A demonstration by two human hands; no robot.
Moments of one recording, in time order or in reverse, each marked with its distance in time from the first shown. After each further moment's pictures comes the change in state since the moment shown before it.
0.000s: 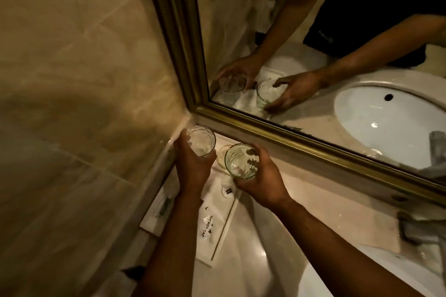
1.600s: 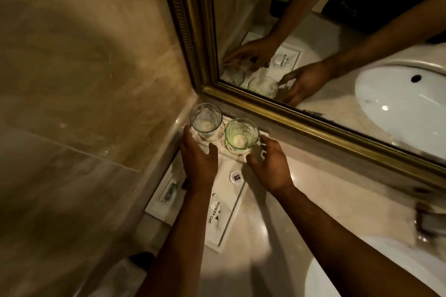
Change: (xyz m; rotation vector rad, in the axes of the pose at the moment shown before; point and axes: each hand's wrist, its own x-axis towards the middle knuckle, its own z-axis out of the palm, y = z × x) left_hand -0.012 -0.039 0.012 0.056 0.050 -0.046; right_hand 0.024 0.034 0.029 -0.183 0.051 0.087
